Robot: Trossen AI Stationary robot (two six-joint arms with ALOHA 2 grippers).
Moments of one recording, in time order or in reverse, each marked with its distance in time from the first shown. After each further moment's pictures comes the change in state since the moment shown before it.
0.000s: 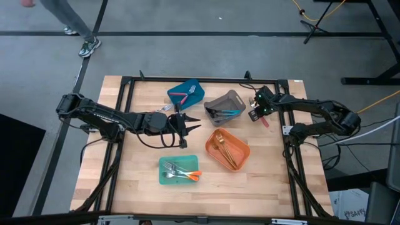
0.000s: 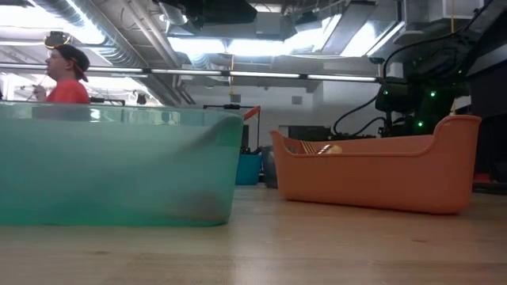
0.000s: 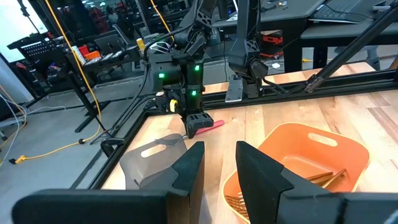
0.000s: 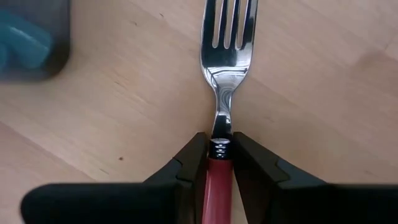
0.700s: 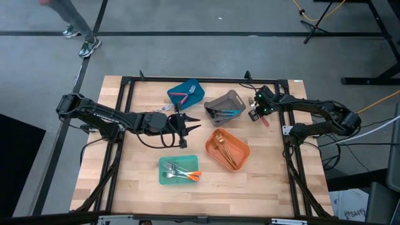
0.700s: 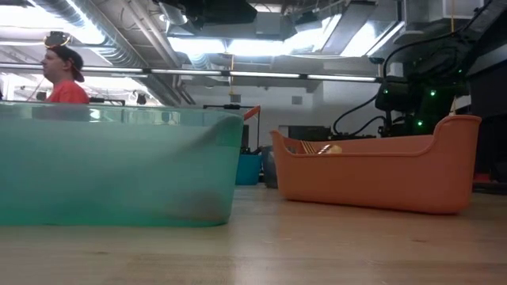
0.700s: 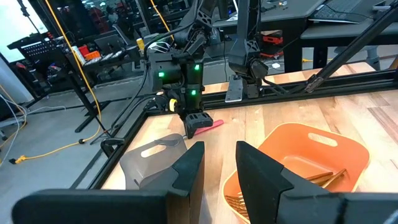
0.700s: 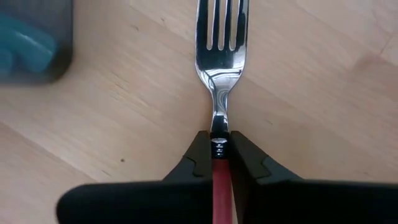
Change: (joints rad) left arm 0.000 0.000 0.000 0.000 0.000 0.000; right arm 0.000 0.002 -0.003 0.000 0.008 0.001
